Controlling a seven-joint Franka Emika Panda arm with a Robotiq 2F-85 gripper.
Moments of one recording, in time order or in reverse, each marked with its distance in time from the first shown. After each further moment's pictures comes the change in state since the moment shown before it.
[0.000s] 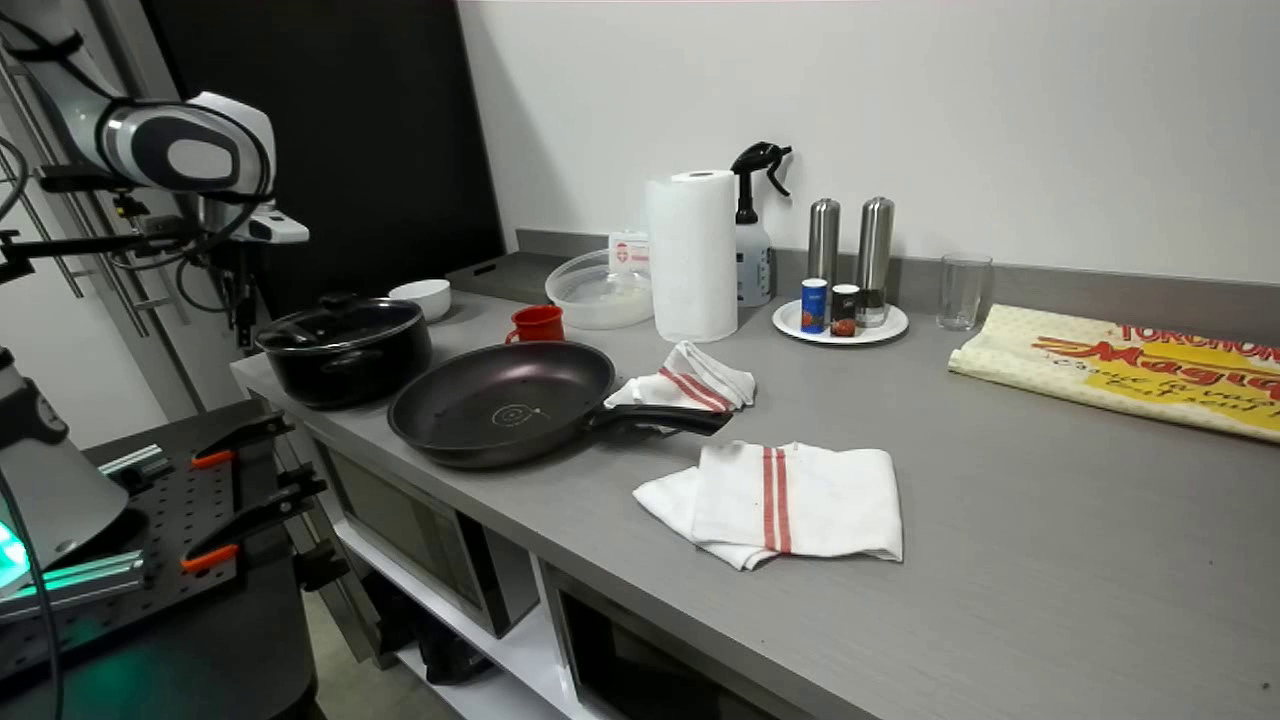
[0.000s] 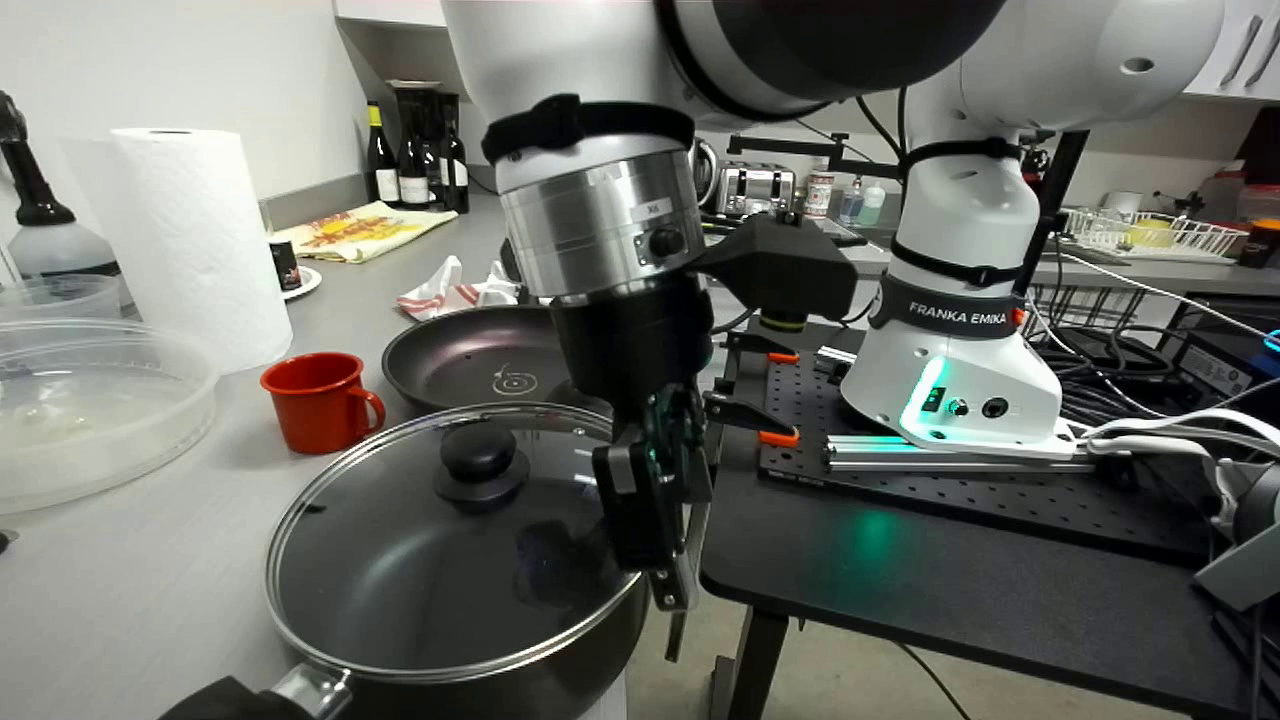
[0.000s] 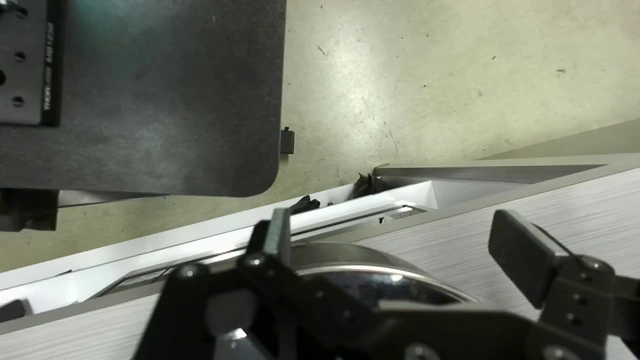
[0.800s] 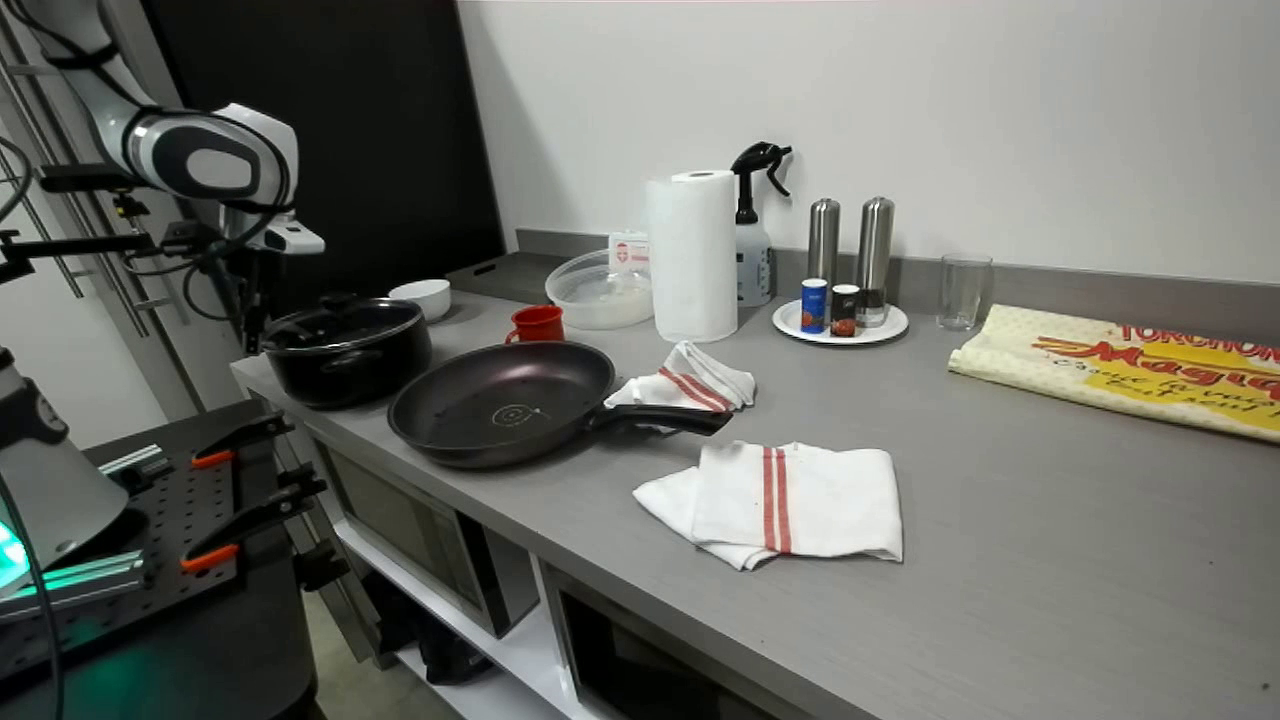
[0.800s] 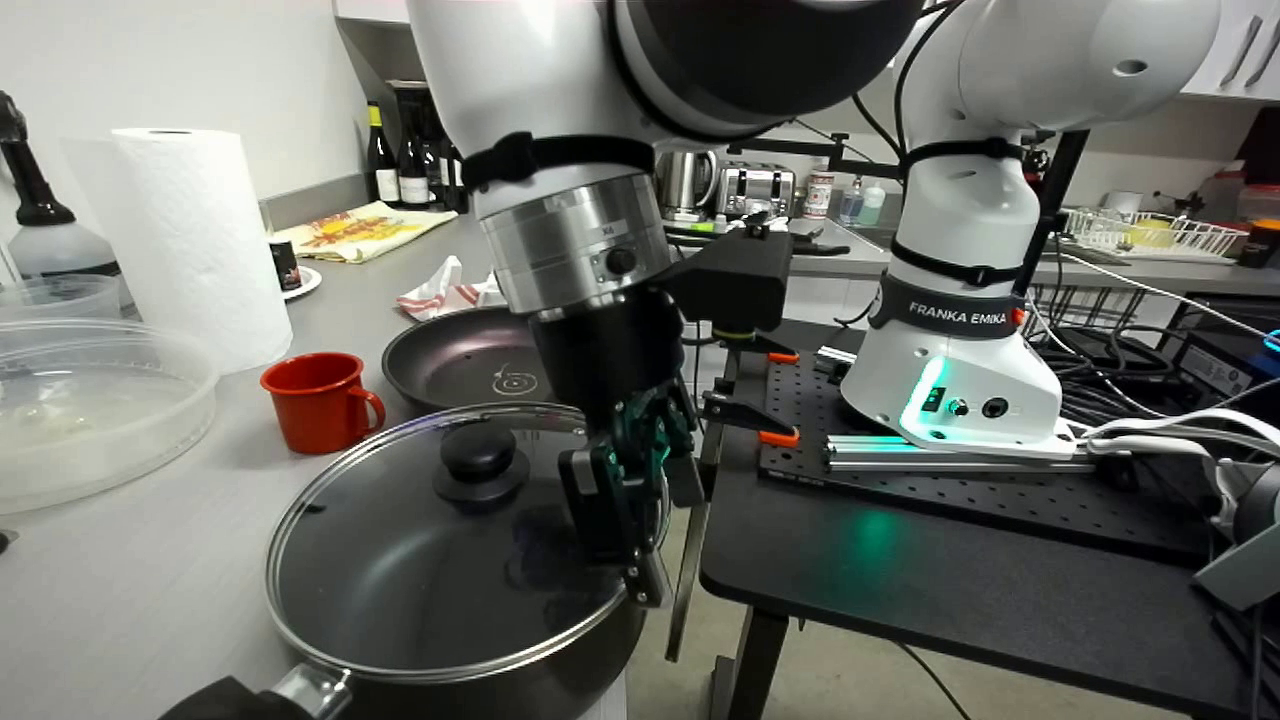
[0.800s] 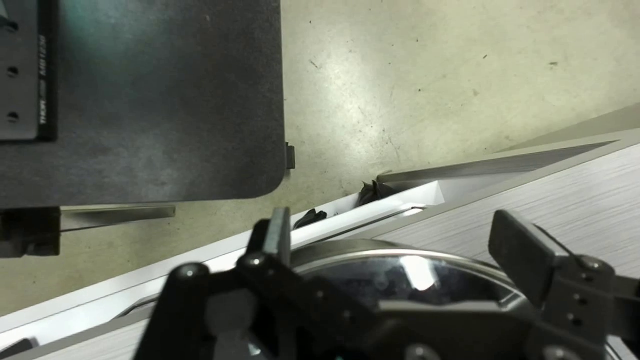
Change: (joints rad) arm -0.038 0.054 -0.019 0.024 0.033 -0.014 -0.004
